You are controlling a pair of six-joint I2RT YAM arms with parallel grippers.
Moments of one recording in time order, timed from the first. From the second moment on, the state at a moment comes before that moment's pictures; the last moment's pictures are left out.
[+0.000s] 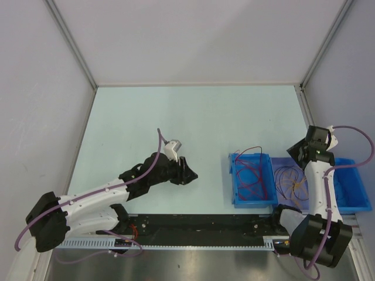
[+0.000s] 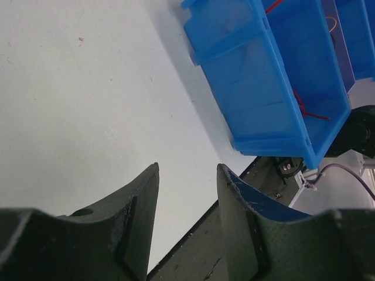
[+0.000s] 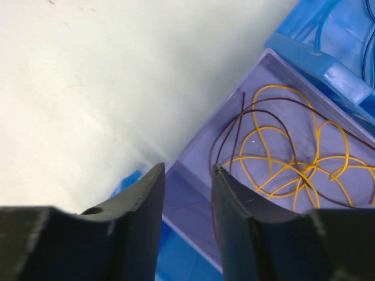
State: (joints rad) left arm -0.91 1.01 0.50 0.04 0.08 -0.72; right arm -0.29 1.02 0.79 -0.65 0.11 0.65
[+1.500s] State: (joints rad) left arm -0.88 0.85 0.62 -0.28 -0.29 -0.57; right arm 0.72 0.87 0.97 -0.63 0.78 0.53
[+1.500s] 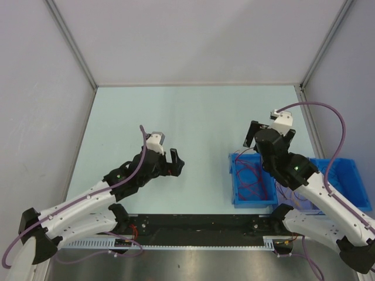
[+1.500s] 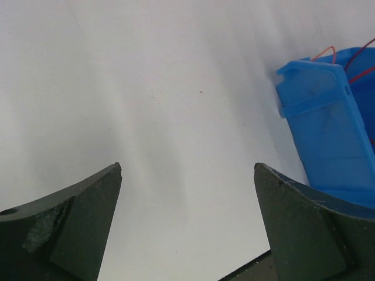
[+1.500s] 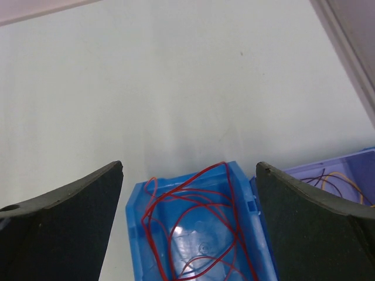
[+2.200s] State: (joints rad) left arm -0.84 0.73 0.45 -0.20 -0.87 -0.34; right arm 0.72 0.91 0.88 -0.56 0.85 0.48
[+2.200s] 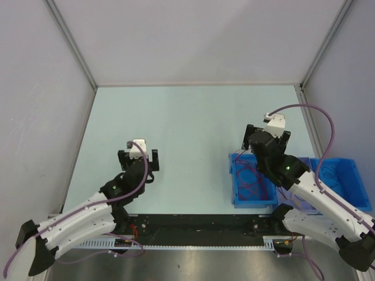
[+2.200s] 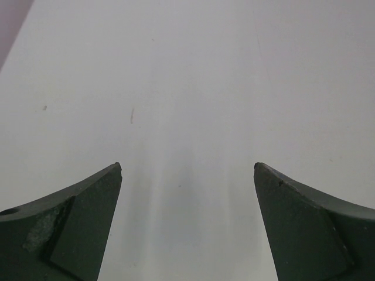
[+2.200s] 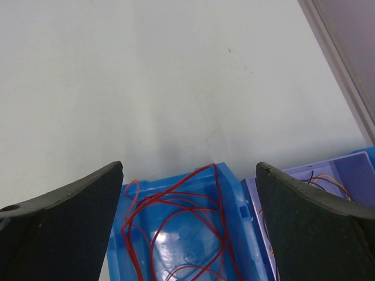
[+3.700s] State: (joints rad) left arm -0.21 1.38 0.06 1.28 -0.46 0.13; right arm 0.77 0.65 0.80 -0.52 0.78 0.41
